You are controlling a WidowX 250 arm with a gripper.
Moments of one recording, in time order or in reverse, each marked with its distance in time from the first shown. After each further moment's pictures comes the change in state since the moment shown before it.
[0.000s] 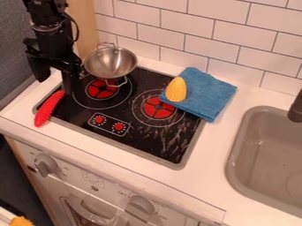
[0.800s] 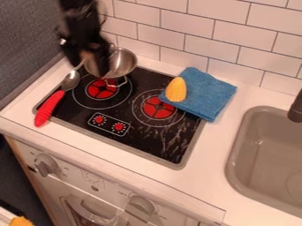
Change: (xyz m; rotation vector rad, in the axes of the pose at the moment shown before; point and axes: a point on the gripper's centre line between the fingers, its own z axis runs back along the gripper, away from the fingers) arm 0.055 -0.045 0.028 -0.123 -0.118 -0.031
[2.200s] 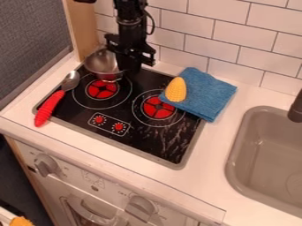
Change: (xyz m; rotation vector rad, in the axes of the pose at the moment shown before) arm 0.052 -0.021 -0.065 0.002 0.111 -0.024
